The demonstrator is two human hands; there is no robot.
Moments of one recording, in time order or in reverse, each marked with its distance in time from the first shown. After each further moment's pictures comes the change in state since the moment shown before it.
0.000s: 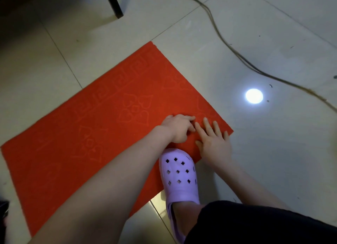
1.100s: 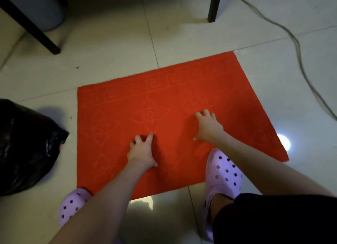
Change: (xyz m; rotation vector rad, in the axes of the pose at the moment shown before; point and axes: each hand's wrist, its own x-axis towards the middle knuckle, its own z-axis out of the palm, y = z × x) left_hand -0.210 -0.110 0.164 -0.592 0.170 -0.981; right_hand 0.057 -0.182 -0.002 -0.135 -0.234 -0.286
